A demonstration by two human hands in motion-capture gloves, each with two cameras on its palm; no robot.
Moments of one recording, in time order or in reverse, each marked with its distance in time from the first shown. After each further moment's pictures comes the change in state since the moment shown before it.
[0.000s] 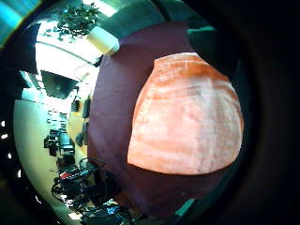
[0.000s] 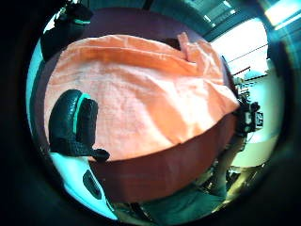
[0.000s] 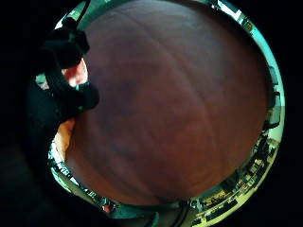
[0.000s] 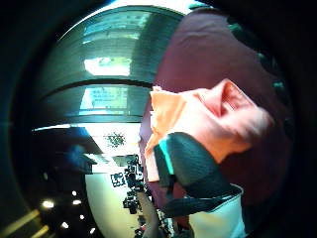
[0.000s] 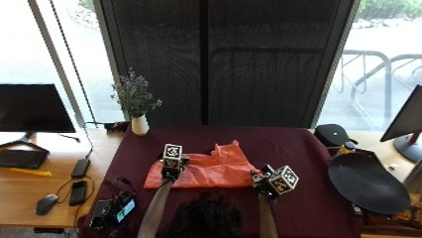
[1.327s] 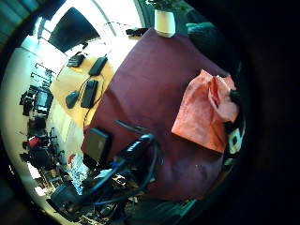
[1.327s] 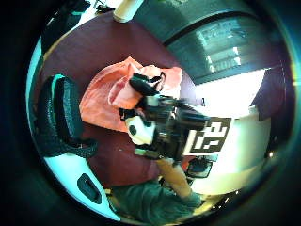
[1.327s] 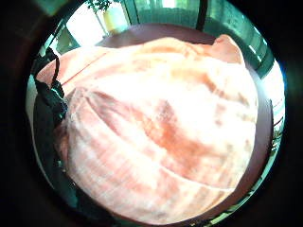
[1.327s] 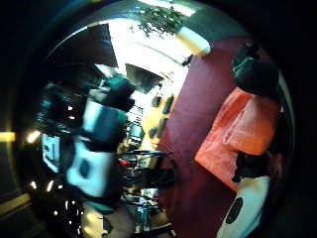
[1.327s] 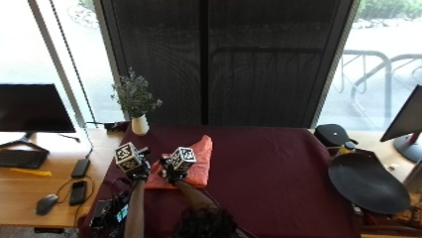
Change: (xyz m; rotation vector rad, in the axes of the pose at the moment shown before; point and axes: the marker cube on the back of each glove) left arm -0.170 0.030 -0.015 0.032 0.300 -0.452; right arm -0.282 0.087 0.340 -0.293 0.220 -0.684
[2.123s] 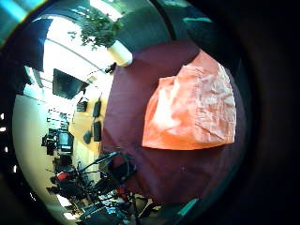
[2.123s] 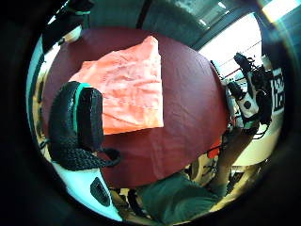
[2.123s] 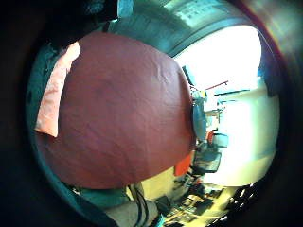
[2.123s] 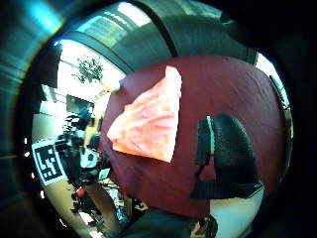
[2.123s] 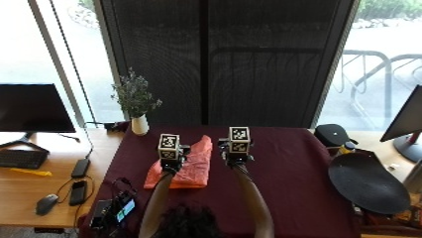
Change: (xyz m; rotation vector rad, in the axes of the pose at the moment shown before) left arm 0.173 0.046 -0.004 -0.046 -0.159 0.453; right arm 0.185 0.063 -0.262 -0.040 0.604 0.368
